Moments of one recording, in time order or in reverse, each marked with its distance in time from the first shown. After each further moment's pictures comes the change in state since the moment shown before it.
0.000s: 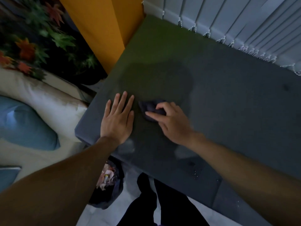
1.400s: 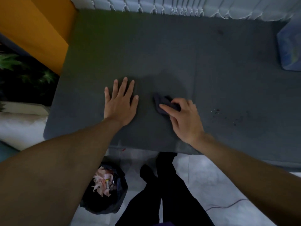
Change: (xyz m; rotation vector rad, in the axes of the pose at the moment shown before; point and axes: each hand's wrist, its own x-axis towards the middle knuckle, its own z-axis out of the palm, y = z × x) left_hand -0.002 0.105 0.020 0.103 -0.142 0.246; right_hand -0.181 -0.022 -0.025 -0.094 0.260 0.502
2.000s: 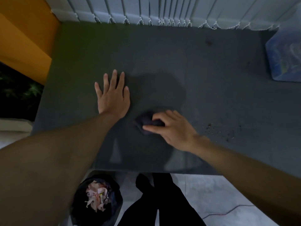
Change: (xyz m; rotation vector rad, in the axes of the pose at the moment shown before) left_hand 0.078 0.026 -0.013 -0.030 0.075 -0.069; right_hand 0.029 0.028 -0.005 0.006 -0.131 -0.382
